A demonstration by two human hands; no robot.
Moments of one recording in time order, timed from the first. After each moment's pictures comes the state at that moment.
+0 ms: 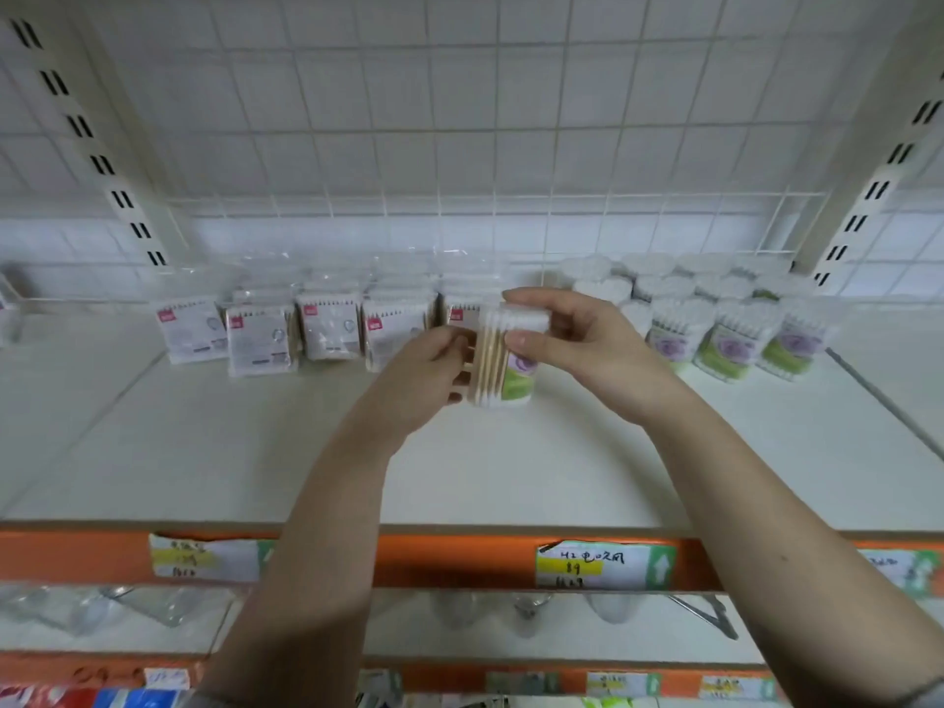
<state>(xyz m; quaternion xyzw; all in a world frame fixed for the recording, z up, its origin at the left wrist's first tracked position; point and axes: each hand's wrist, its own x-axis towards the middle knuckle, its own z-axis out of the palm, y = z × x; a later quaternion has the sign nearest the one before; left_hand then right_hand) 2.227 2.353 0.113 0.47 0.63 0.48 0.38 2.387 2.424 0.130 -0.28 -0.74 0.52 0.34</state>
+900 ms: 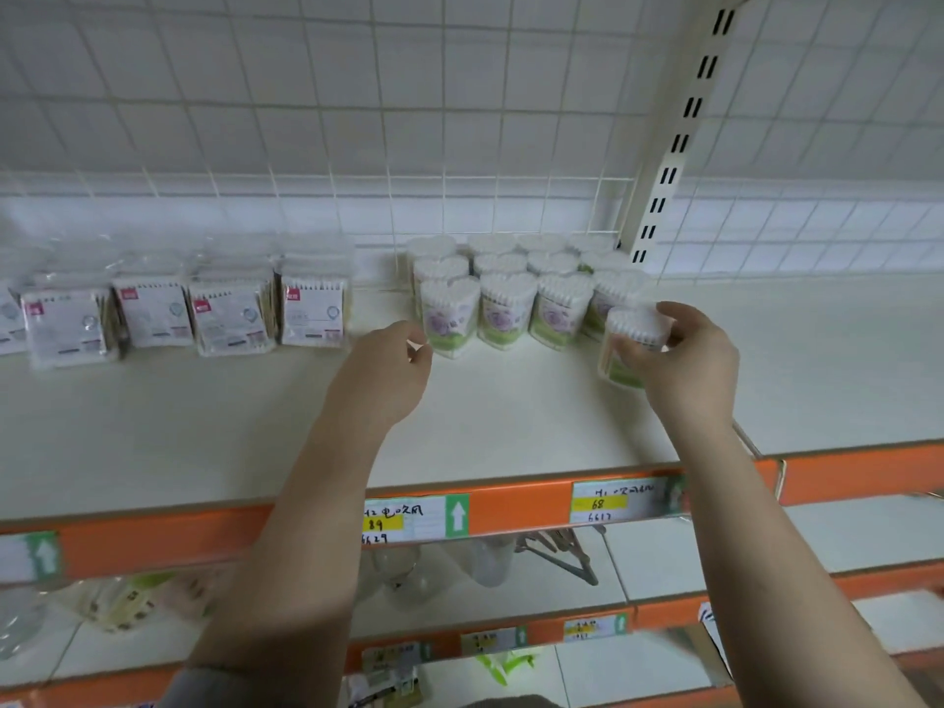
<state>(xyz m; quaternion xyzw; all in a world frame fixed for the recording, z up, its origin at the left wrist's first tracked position) 2.338 2.390 0.093 0.55 0.75 0.33 0.14 2.583 2.447 0.094 -0.61 -0.59 0.17 0.50</state>
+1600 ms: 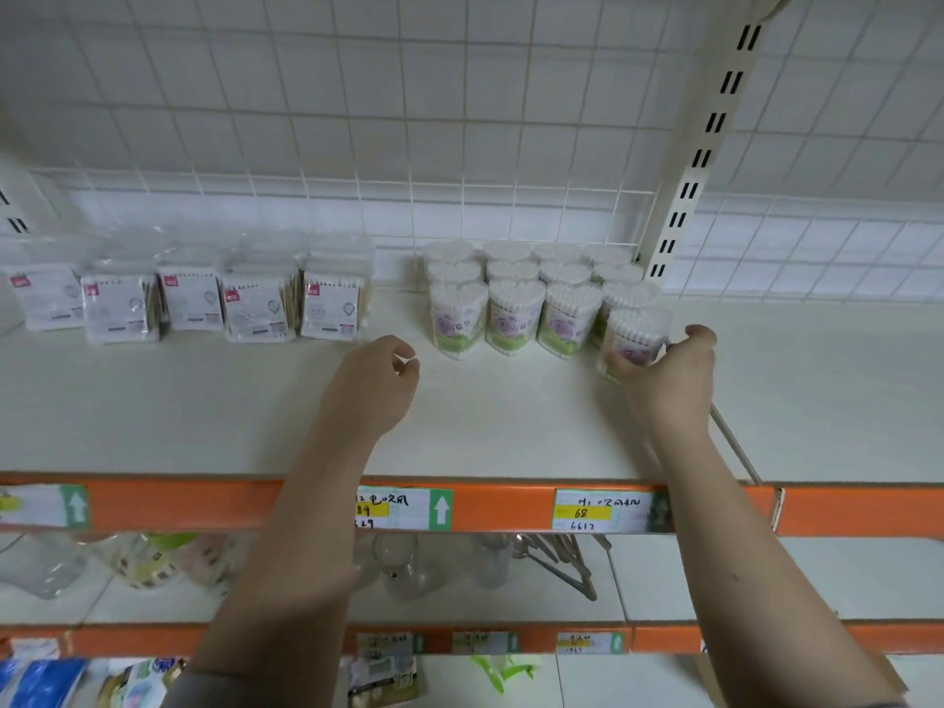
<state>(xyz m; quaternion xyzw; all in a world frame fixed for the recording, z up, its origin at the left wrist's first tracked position) 2.336 2.379 0.080 0.49 0.79 0.35 0.12 2.578 2.469 0.083 -0.64 -0.57 0.23 0.46</state>
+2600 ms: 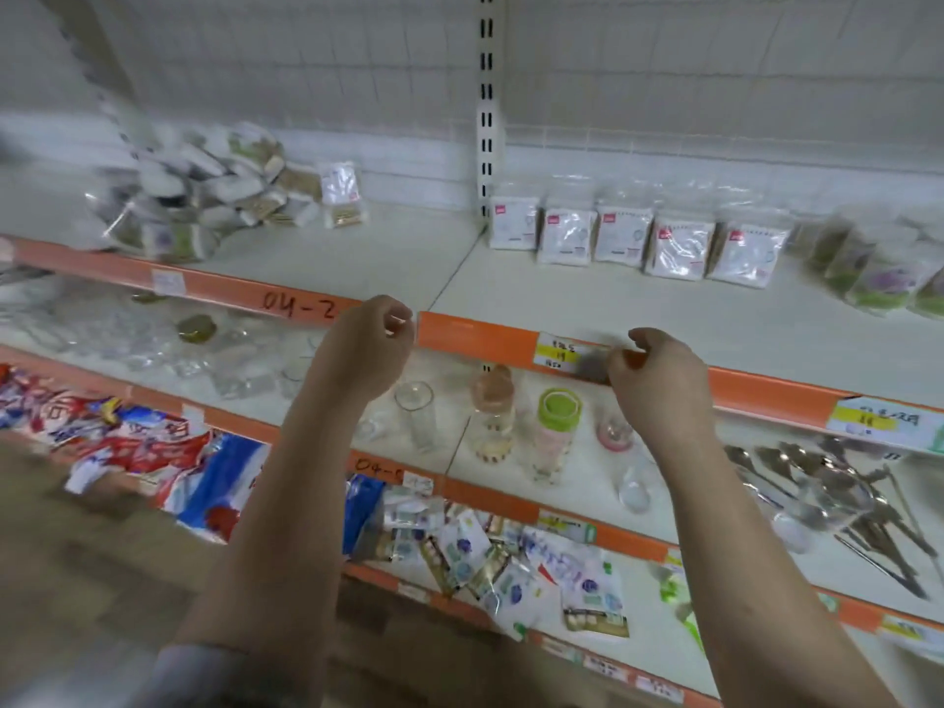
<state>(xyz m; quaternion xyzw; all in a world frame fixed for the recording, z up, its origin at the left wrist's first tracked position) 2.030 2.042 0.103 0.40 0.85 0.35 0.02 2.239 2.184 0.077 -0.51 -0.77 0.22 0.31</state>
